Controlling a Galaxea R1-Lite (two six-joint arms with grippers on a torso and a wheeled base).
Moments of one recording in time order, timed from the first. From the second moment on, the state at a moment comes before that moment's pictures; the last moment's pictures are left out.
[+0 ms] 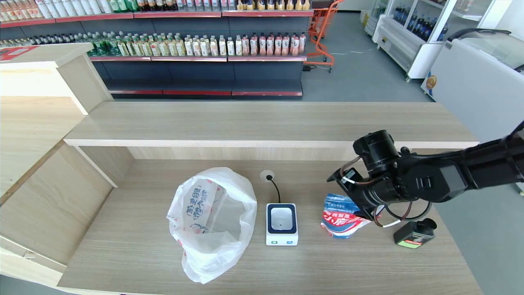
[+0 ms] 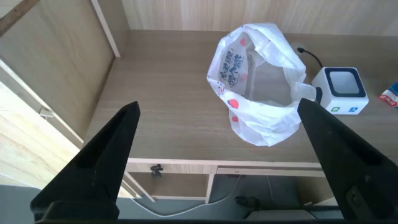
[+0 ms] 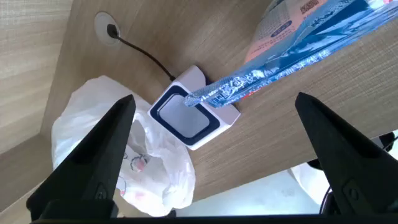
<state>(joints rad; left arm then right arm) 0.00 0.00 0.00 0.00 -0.02 0.00 0.42 1.95 -1.15 -0.01 -0.15 1.18</state>
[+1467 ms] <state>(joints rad) 0.00 0.00 0.00 0.00 -0.02 0.00 0.41 2.15 -1.21 0.02 -0.27 1.15</state>
